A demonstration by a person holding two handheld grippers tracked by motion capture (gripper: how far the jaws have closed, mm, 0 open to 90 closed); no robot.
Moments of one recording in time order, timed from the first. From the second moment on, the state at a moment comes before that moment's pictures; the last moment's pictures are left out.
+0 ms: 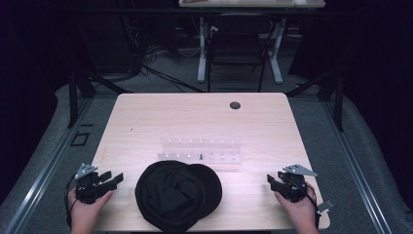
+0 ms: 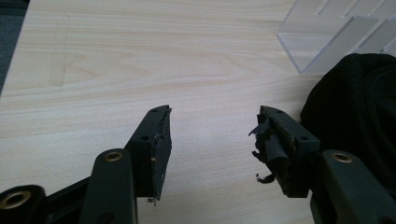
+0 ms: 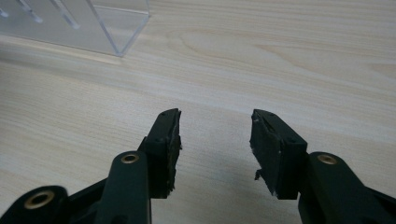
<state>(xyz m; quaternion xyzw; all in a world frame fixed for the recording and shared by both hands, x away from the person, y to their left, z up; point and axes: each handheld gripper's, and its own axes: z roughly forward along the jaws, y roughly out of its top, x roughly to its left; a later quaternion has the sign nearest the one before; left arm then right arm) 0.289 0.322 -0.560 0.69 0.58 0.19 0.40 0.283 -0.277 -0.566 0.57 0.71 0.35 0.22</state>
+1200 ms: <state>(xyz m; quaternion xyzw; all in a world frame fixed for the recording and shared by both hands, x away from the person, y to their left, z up) 0.289 0.314 -0.531 0.73 0.60 0.09 0.29 0.276 -0.287 -0.560 0.58 0.69 0.36 0.22</state>
